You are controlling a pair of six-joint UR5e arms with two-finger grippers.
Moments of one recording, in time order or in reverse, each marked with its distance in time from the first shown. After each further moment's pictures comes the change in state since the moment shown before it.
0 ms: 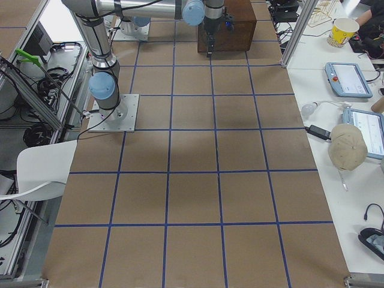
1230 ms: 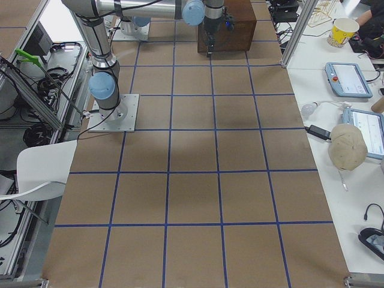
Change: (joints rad) left arm -0.005 0.037 0.027 -0.022 -0.011 0.055; right arm 0.000 0.000 0.000 0.000 0.000 0.000
